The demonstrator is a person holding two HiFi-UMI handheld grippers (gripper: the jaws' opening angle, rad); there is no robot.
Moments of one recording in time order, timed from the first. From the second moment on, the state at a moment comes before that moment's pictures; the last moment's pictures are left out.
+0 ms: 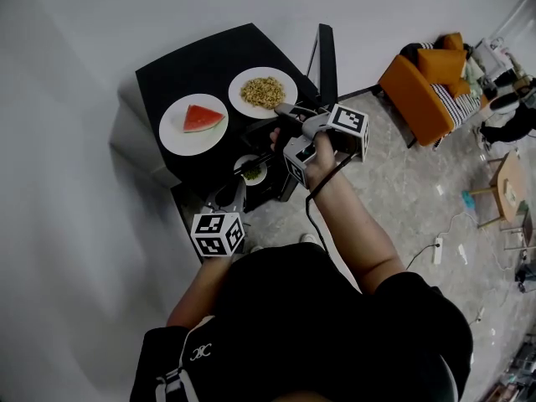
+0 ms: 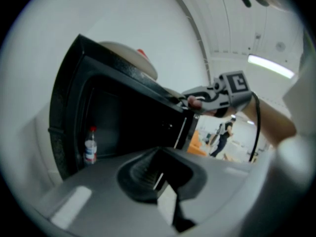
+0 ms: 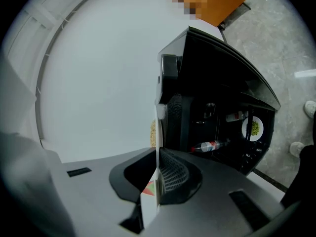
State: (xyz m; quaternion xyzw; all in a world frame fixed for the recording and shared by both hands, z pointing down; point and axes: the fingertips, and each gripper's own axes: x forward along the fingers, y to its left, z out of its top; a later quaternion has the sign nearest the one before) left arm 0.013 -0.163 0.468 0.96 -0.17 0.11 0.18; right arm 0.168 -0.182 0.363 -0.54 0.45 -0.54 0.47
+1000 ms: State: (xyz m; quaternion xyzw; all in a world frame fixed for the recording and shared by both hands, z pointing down) left arm 0.036 -0.162 0.465 0.97 -0.15 0.11 0.16; right arm 0.155 -0.113 0.395 -0.75 0.59 -0.23 0.18
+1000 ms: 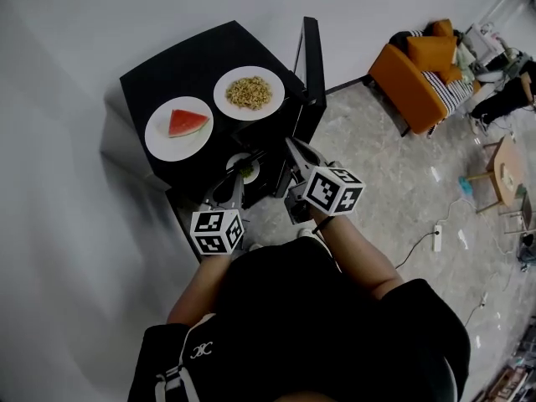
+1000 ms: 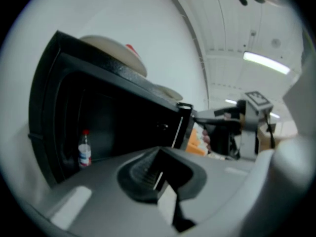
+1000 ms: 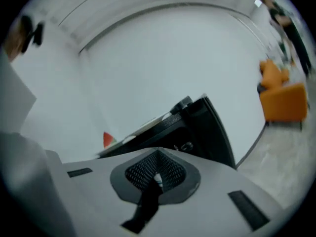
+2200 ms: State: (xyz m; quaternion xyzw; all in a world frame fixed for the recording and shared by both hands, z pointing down) left arm 0.062 -0.119 0.464 0.98 -0.11 0.12 0.10; right arm 0.128 -0.068 0.461 -0.81 0.56 -0.11 -0.08
